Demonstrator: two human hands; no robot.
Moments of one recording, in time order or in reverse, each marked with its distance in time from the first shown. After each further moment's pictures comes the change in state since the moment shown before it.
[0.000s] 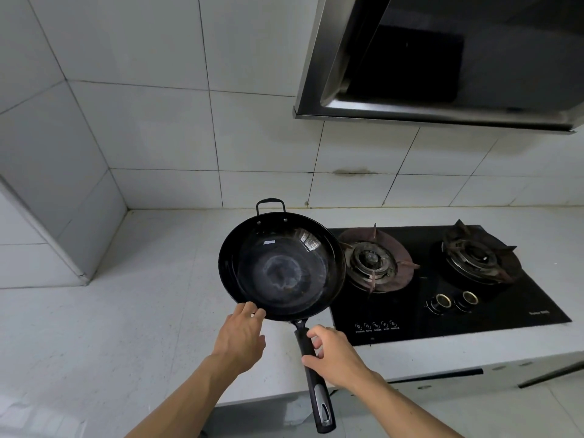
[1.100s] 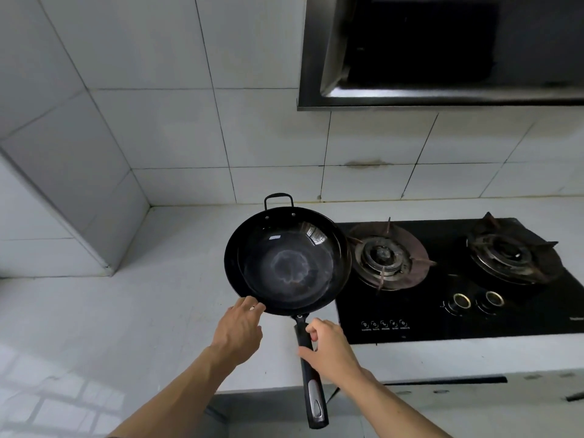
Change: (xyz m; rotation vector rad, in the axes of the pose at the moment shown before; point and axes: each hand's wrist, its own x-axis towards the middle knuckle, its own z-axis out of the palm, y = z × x) left_hand 0.000 0.017 -0.004 0.063 -0.026 -0.118; right_hand 0.008 0.011 0.003 0.040 0.068 -0.095
